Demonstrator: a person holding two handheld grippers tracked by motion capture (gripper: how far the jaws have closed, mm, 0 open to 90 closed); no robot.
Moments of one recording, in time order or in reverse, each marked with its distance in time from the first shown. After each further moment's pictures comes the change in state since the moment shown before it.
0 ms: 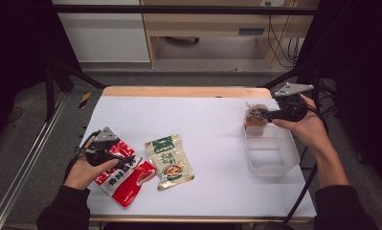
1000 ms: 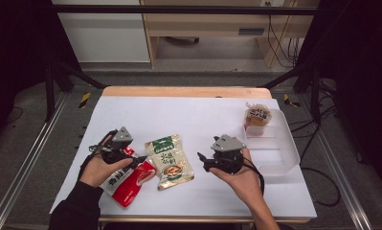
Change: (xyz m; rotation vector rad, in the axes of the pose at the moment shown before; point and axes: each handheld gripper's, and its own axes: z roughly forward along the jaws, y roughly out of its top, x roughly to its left) left arm -0.017 0.018 0.034 0.052 -0.027 0.086; right arm 0.217 -0.013 0.028 -0.139 0.141 0.019
